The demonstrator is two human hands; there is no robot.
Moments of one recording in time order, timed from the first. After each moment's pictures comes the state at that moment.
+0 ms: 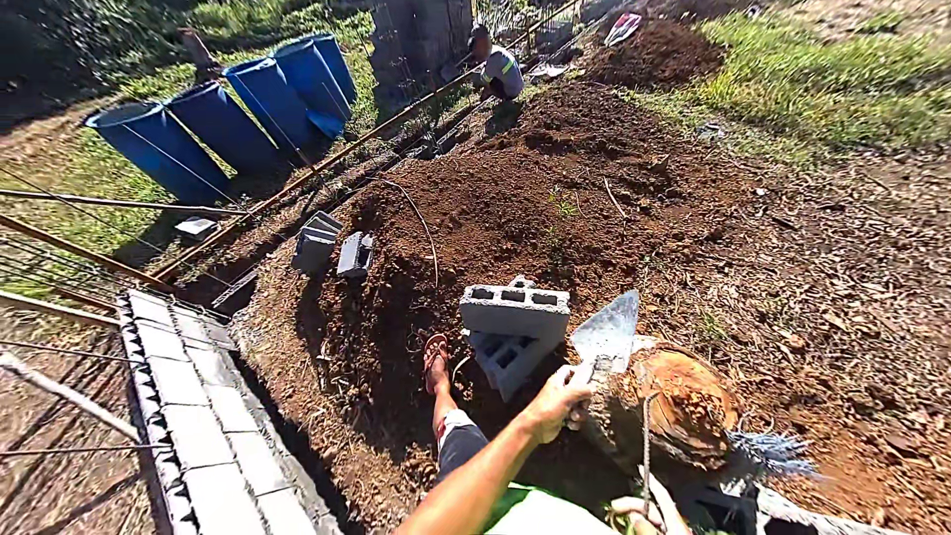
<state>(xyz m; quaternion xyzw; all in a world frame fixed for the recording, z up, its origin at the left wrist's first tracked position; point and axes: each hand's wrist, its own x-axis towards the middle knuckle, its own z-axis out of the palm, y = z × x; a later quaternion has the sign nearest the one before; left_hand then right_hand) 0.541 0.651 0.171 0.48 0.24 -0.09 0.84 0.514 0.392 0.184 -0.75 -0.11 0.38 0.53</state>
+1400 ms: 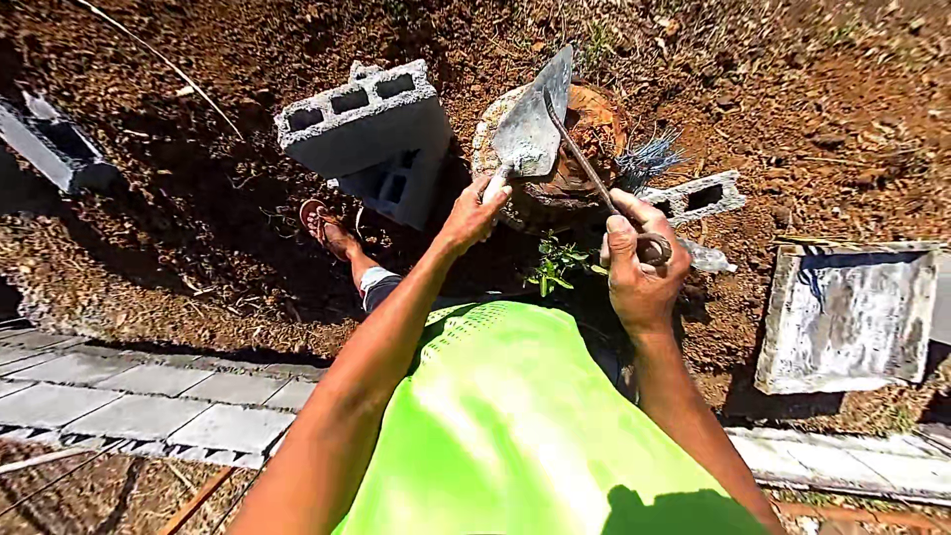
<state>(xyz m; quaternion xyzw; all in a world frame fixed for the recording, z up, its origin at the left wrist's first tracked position) 0.567 0.624 0.104 0.70 0.19 -0.23 0.65 0.548 0.380 0.215 -0.83 -0.09 -0.02 0.55</state>
